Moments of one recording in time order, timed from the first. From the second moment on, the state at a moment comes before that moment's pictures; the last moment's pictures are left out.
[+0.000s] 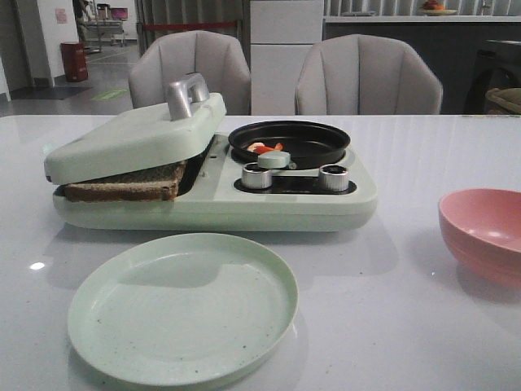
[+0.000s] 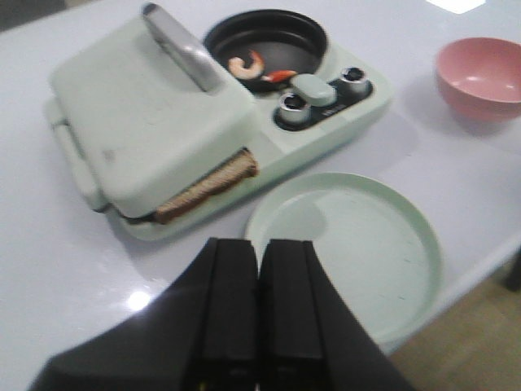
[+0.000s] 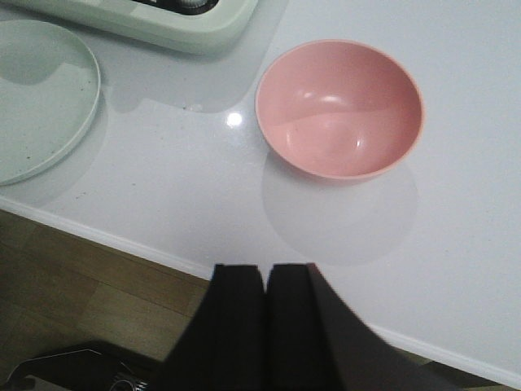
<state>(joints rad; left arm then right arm) -0.46 0.52 -0.61 -0.08 0.61 0.18 0.28 0.44 -0.60 0.00 0.94 0.05</state>
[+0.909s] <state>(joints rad) -0.01 0.00 0.00 0.03 0.13 -0.01 0.28 0.44 -0.60 0.00 0.94 0.05</state>
